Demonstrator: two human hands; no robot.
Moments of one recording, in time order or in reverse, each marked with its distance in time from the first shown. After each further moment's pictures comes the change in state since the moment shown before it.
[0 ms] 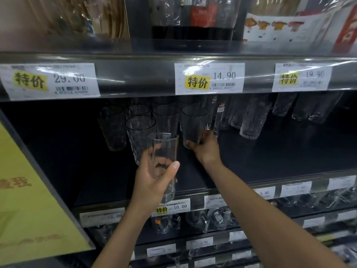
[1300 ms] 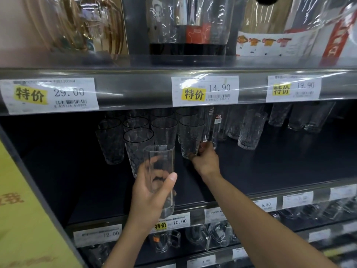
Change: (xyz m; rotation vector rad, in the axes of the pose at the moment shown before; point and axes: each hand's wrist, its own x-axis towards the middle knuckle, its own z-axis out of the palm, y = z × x) left_hand -0.003 0.006 0.002 -0.015 0.040 -0.012; right_hand -0.008 -0.007 -0.007 -0.028 0.021 0.023
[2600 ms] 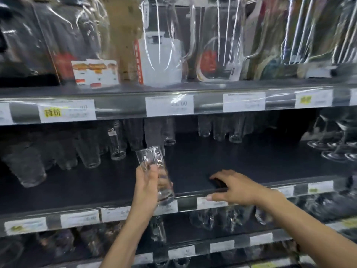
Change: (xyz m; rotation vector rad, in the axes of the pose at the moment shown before) left_hand -0.044 0.028 0.371 -0.036 0.070 -0.125; right_hand 0.079 0.159 -0.445 -0.921 -0.647 -0.363
